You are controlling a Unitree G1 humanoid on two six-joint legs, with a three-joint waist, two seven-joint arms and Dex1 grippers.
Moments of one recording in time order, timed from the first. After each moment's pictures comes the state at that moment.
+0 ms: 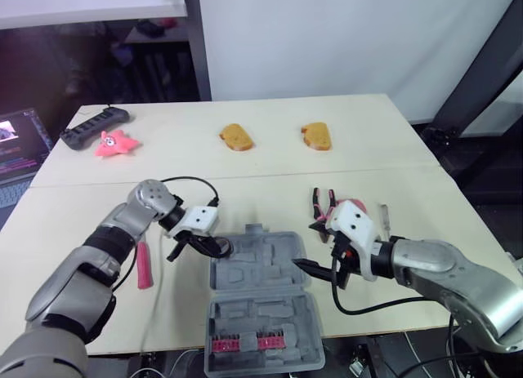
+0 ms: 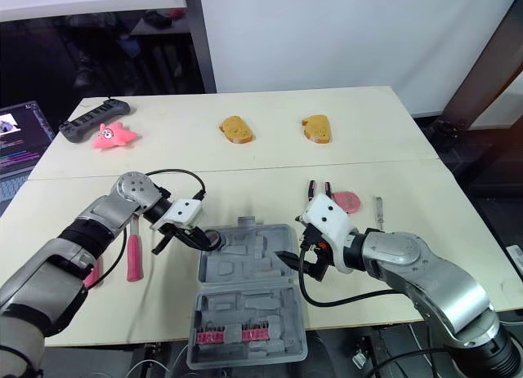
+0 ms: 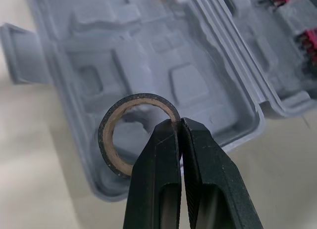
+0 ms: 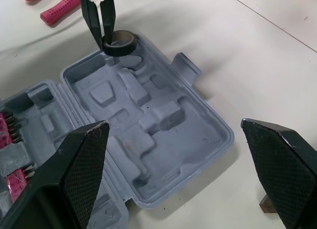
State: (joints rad) left arm -0.82 0.65 -0.57 0.71 -0.10 -0.28 -1.61; right arm -0.18 -0.79 0.07 -0.75 0.59 0.98 0.55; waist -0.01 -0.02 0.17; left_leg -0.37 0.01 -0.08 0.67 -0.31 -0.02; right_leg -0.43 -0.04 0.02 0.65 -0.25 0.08
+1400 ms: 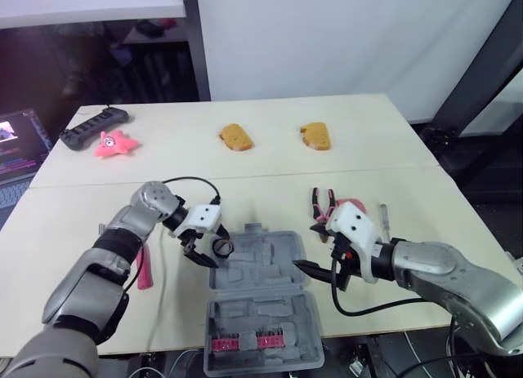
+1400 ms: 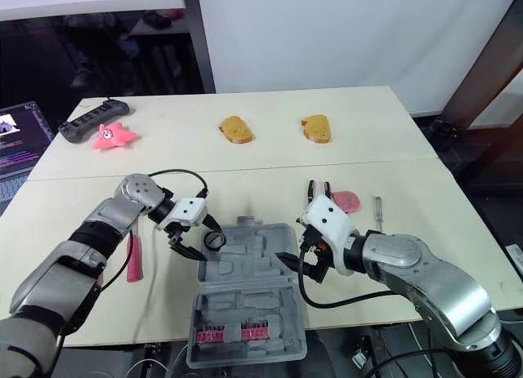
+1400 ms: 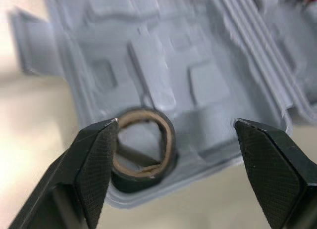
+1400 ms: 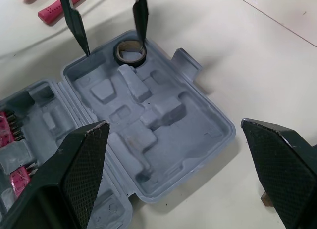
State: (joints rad) left arm -0.82 0.59 -0.44 0.75 -0.02 -0.24 -1.61; right arm -0.18 -0.79 0.06 -0.76 0.60 1.00 0.55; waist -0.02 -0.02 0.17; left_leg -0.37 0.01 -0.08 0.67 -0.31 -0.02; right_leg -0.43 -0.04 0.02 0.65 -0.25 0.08
